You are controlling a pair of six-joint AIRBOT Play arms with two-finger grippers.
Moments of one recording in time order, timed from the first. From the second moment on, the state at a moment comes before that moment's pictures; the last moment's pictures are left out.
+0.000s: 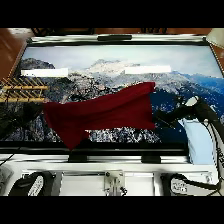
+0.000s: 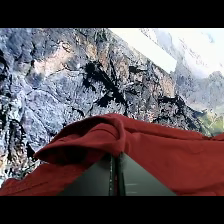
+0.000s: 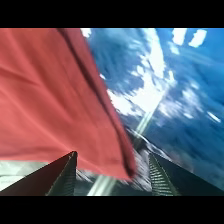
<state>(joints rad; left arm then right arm) 0.23 -0.64 0.57 0.93 -0.68 -1.56 -0.15 -1.44 0.91 -1.07 1.14 1.46</state>
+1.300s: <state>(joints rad) 0.59 -0.51 1.78 0.99 -1.12 -1.43 -0.10 -0.53 1.66 -1.30 1.02 1.45</state>
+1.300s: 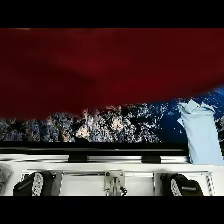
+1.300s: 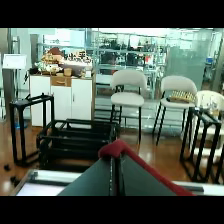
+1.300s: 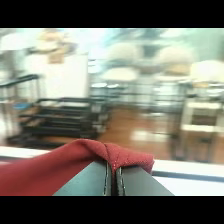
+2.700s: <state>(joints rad) 0.30 -1.13 0.85 0.80 -0.53 -1.40 -0.10 -1.56 1.29 -0.77 0.47 1.49</state>
